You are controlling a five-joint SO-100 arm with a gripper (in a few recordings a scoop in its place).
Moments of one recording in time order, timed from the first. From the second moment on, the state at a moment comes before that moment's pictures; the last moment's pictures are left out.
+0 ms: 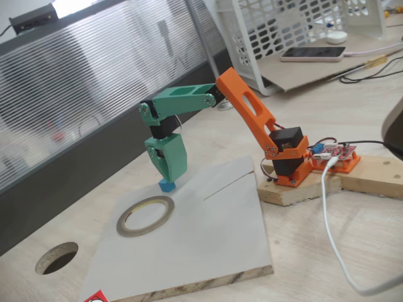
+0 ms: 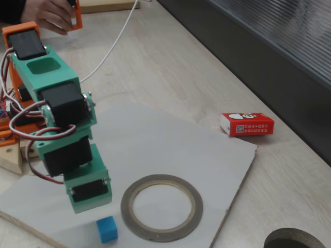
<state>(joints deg) 25.0 64.0 64.2 82.4 108.6</state>
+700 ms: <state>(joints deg) 25.1 69.3 64.4 82.8 108.6</state>
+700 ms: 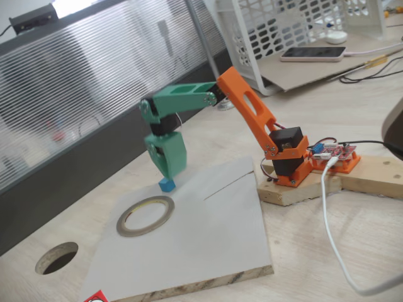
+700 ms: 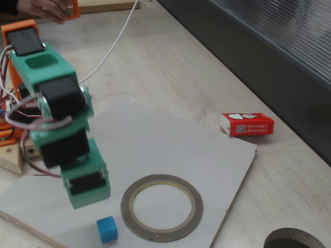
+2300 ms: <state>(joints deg) 21.8 68.6 64.6 82.5 108.6</state>
